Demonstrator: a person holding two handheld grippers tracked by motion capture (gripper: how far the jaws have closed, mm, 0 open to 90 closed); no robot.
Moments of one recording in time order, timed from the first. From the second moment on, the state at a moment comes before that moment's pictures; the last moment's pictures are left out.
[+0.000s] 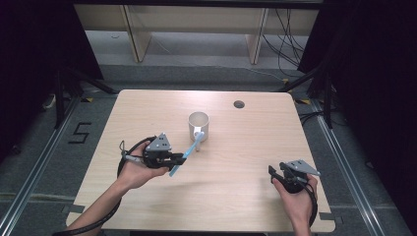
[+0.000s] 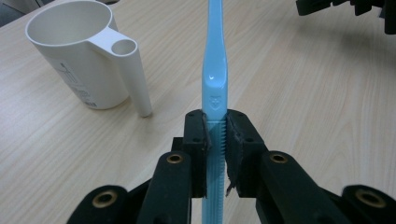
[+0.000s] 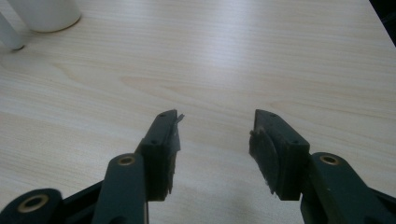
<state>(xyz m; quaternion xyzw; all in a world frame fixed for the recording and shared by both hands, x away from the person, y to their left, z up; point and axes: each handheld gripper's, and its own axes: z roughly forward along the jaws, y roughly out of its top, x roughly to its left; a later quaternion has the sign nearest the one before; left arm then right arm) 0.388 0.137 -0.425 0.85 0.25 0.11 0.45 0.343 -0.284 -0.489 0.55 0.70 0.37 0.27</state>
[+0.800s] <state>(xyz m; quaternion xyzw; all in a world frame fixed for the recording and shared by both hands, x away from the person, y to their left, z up) 0.399 0.144 -0.429 0.82 0.24 0.13 0.49 0.345 -0.282 -0.492 0.56 0.69 0.38 0.26</state>
